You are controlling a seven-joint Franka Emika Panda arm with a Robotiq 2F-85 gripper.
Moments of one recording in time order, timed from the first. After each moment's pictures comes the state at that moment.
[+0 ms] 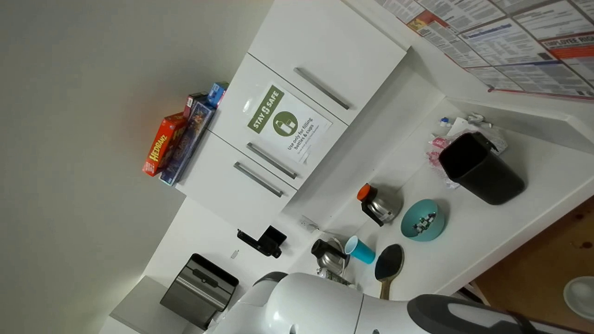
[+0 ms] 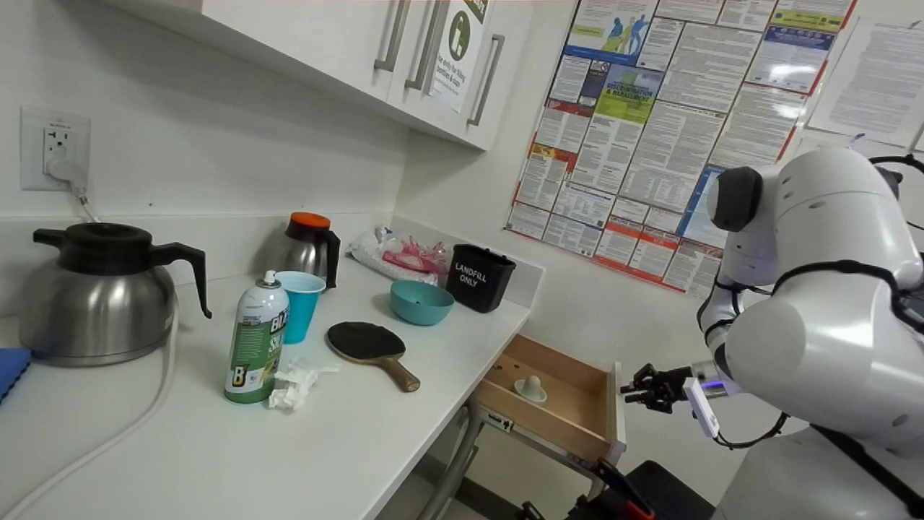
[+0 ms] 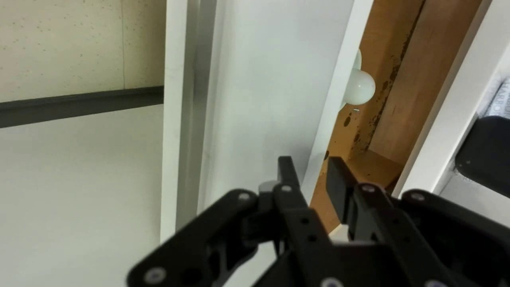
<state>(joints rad) -0.85 0.78 -0.42 -1.95 1.44 2.02 -1.33</state>
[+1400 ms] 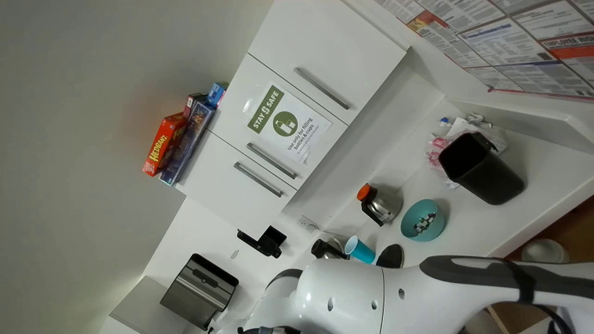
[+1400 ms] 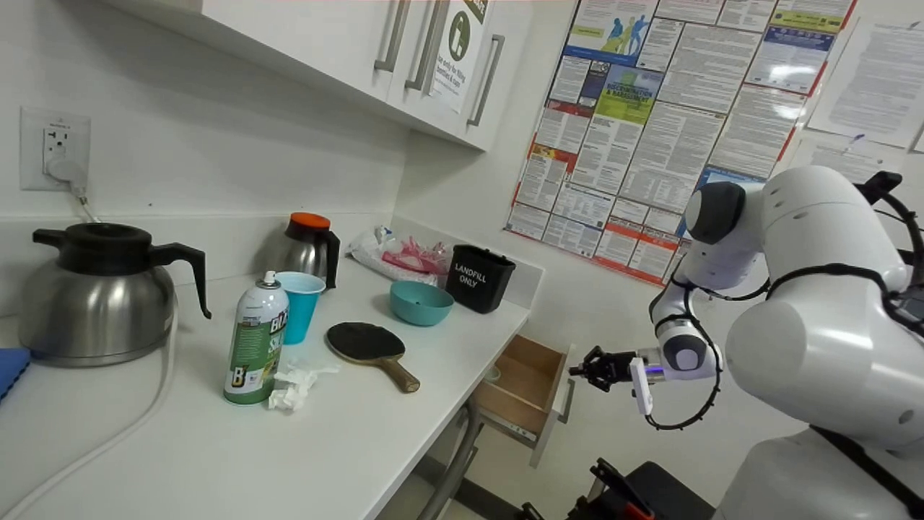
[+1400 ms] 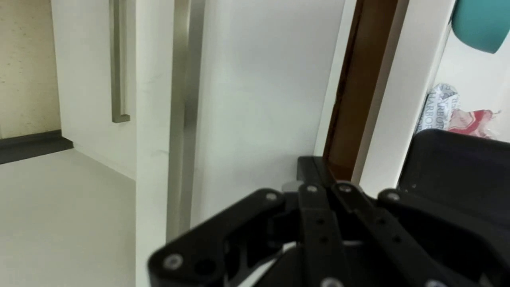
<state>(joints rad) -0.84 0.88 -0.25 -1.78 1.46 1.95 -1.17</state>
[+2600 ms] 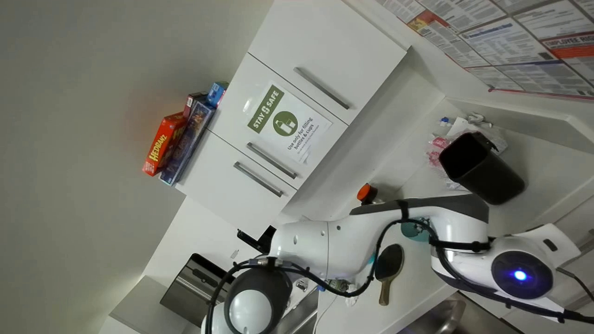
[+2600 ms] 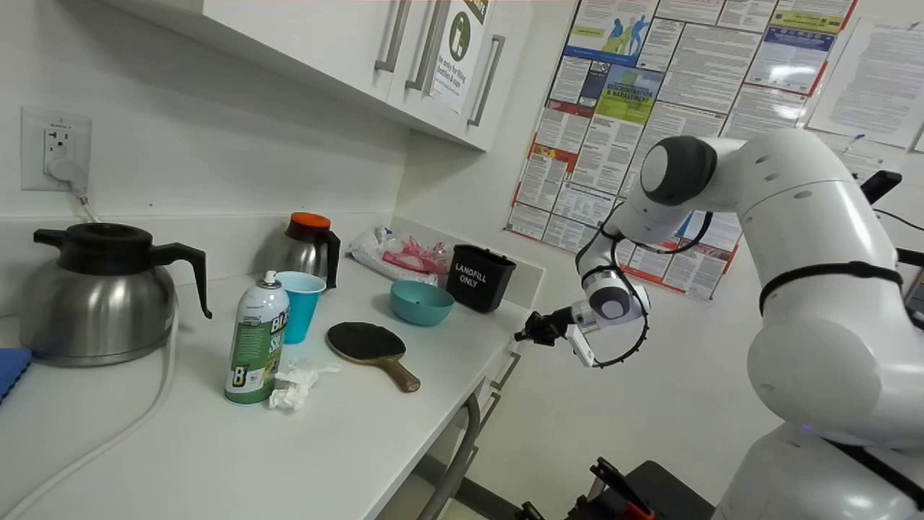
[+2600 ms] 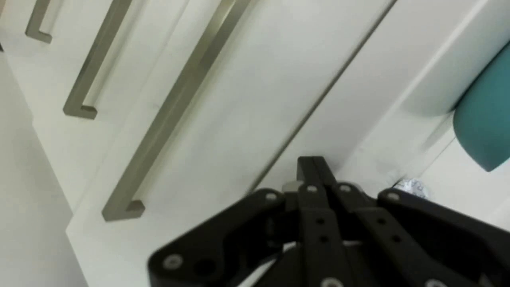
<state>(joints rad) -0.44 0.76 -0.29 -1.84 1.57 2.25 -1.41</state>
